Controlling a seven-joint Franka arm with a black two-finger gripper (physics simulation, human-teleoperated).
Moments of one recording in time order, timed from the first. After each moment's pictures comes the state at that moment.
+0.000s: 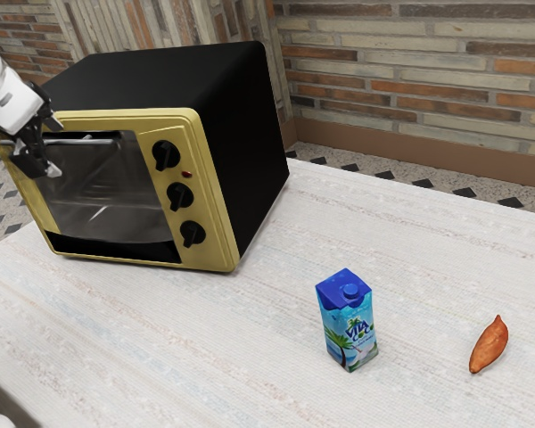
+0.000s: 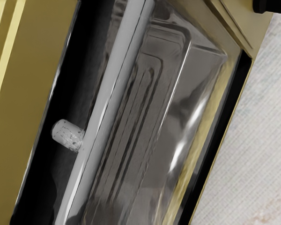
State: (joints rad) arm -0.06 -0.11 0.58 -1.68 0.10 2.12 1.37
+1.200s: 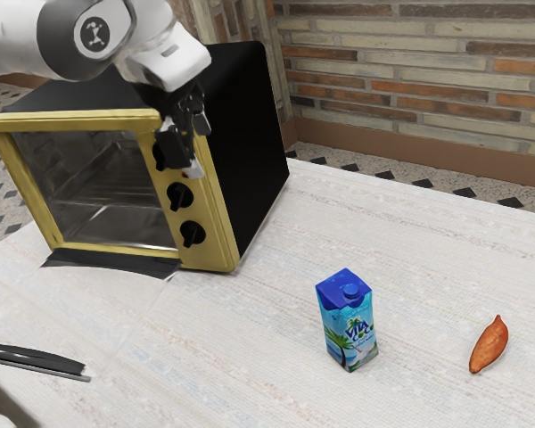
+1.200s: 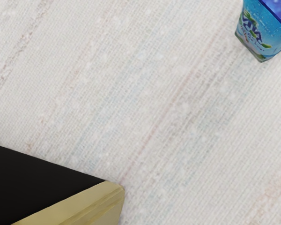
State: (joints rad) arm -0.13 0.09 0.21 -1.29 0.04 1.61 1.06
